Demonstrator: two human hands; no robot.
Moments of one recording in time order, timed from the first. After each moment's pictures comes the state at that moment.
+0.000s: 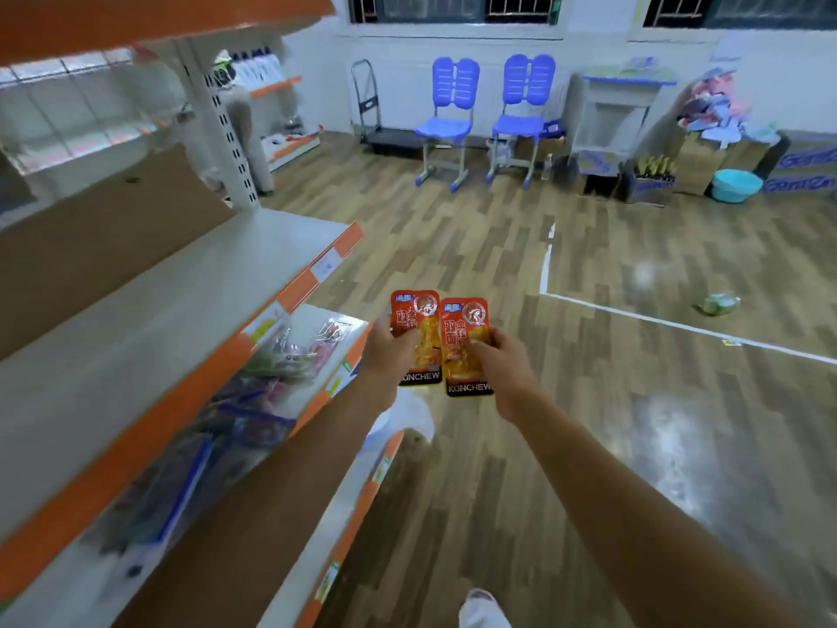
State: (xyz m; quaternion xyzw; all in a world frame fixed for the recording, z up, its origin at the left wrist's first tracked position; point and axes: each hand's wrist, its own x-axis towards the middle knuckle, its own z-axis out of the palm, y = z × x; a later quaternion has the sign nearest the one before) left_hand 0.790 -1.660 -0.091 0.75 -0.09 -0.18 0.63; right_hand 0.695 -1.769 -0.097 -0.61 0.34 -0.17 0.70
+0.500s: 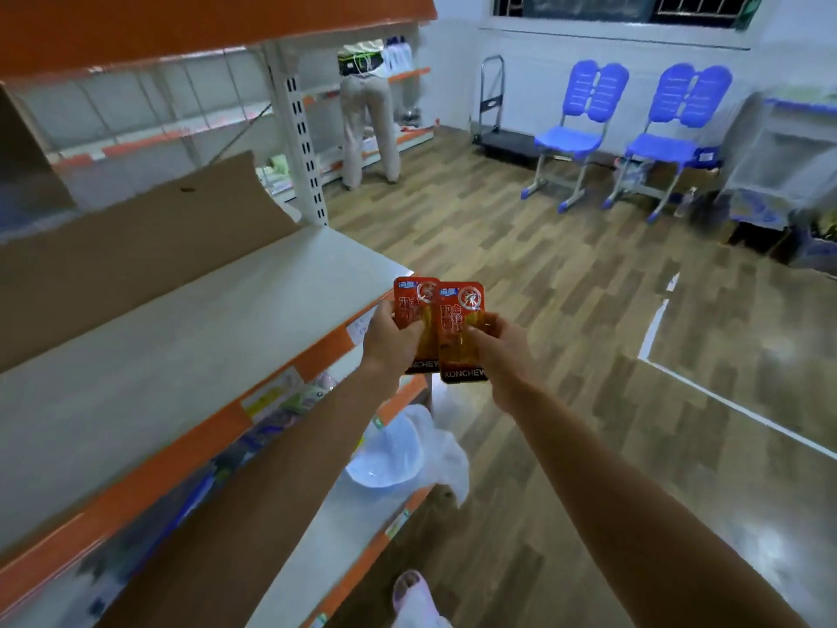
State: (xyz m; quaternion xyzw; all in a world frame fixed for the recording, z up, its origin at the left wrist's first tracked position) left_hand 0.979 -1.729 -0.085 0.77 0.00 -0.05 0.63; right_hand 0.917 -1.854 -0.078 -0.67 0.22 -0.10 0.71
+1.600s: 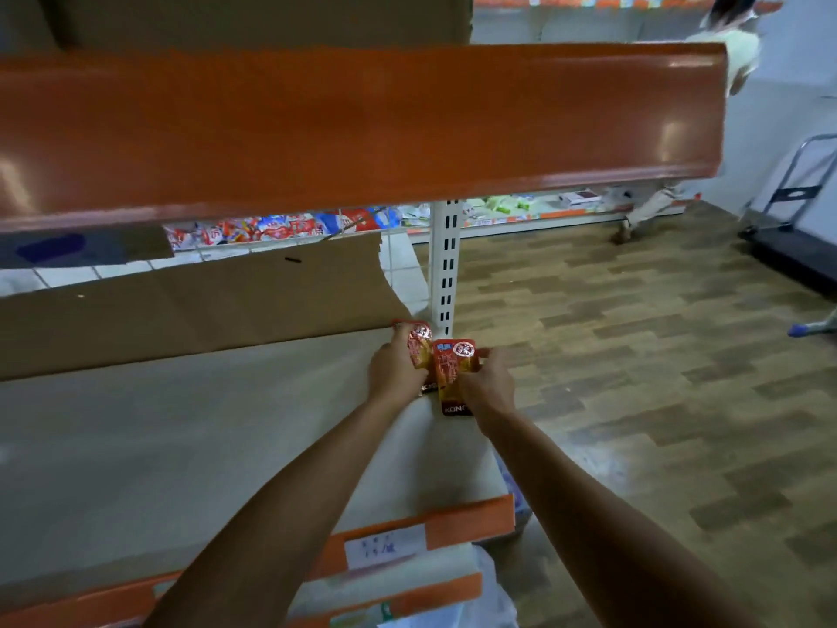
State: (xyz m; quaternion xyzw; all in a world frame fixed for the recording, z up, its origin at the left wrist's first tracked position) left_hand 1.260 -1.680 -0.104 0.91 0.22 0.10 0.34; right_hand 1.278 -1.803 -0.098 -0.82 0.05 0.08 0.56
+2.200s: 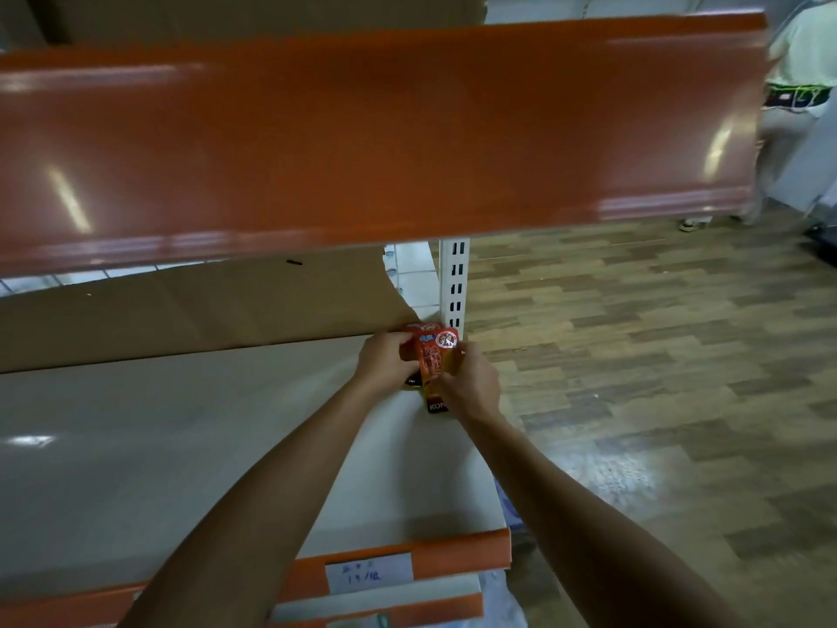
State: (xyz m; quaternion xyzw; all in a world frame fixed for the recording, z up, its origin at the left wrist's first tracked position) left_hand 1.284 -1.648 -0.099 0.93 0.18 0.05 0.32; right_hand 1.303 -1.780 -0.107 -0.88 -0.08 0.05 0.46
